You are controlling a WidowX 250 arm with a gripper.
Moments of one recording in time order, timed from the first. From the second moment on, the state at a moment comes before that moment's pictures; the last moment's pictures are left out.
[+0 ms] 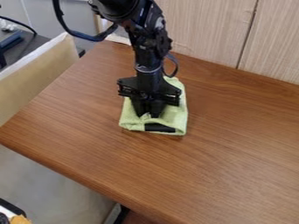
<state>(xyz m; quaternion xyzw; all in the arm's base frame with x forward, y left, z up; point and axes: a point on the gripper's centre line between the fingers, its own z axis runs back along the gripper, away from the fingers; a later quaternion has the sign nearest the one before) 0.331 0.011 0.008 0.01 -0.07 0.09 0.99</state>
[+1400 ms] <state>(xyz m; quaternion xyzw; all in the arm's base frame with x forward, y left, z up) 0.355 -0.006 0.088 0.00 -0.08 0.02 1.00</state>
